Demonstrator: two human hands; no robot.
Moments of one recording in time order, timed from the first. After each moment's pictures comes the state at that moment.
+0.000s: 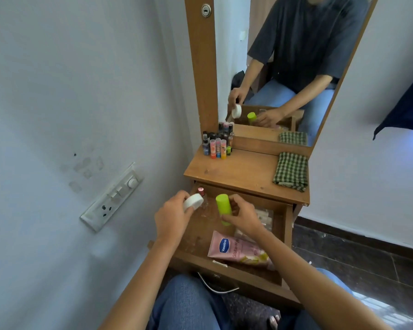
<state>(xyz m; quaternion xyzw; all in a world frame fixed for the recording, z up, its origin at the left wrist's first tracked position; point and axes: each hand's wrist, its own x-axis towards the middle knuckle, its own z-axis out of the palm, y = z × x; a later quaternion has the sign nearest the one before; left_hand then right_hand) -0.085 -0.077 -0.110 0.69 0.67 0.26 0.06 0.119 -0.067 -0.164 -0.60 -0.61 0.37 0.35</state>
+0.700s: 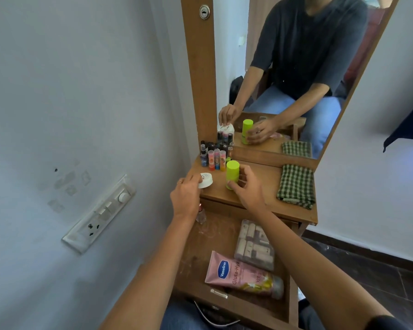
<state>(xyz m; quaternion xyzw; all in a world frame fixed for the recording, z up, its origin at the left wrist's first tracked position) -0.038 0.028 -0.113 0.70 0.66 0.27 0.02 0.138 0.033 -0.127 -0.61 -0.57 0.28 0.48</state>
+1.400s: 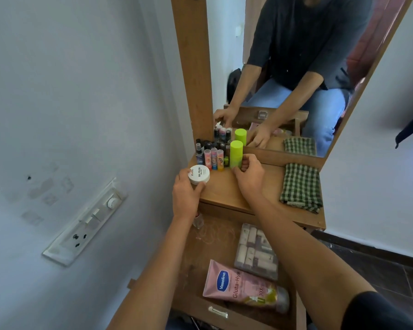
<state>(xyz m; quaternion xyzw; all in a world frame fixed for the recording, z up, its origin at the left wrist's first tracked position) -0.028 0.068 -0.139 0.62 0.65 0.40 0.20 0.146 0.101 -0.144 -0.69 -0.48 0.20 0.51</state>
